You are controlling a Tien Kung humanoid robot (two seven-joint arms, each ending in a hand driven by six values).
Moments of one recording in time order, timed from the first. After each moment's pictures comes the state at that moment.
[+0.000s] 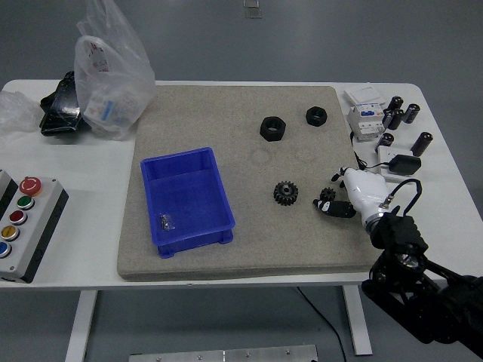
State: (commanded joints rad) left arm 0.08 0.12 -1.49 -0.18 1.18 0.19 0.08; right arm 0.31 -0.30 0.80 1.27 -2.16 -0.26 -0.53
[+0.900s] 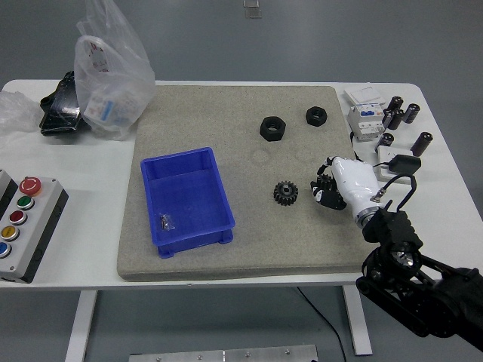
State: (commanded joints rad) left arm 0.07 0.12 -1.49 -0.18 1.17 0.19 0.08; right arm 0.39 -0.32 0.69 1.26 -2.12 -0.37 -0.47
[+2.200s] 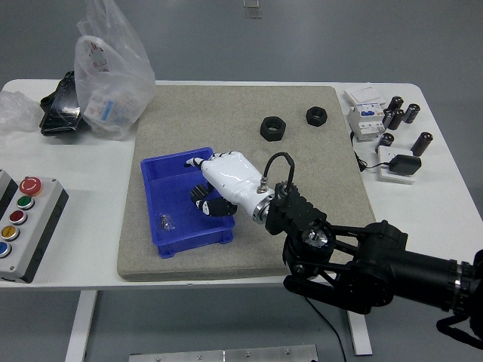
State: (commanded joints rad) left arm 0.07 0.12 -1.49 -0.18 1.19 0.19 0.09; right arm 0.77 -0.13 0.26 1.28 -1.97 -0.30 -0.41
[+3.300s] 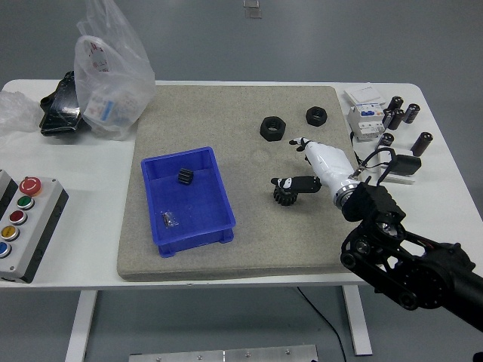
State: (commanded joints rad) left arm 0.07 0.12 -1.50 -0.18 1.20 0.19 0.08; right arm 0.51 -0.29 0.65 1.29 -1.89 -0.26 -0.47
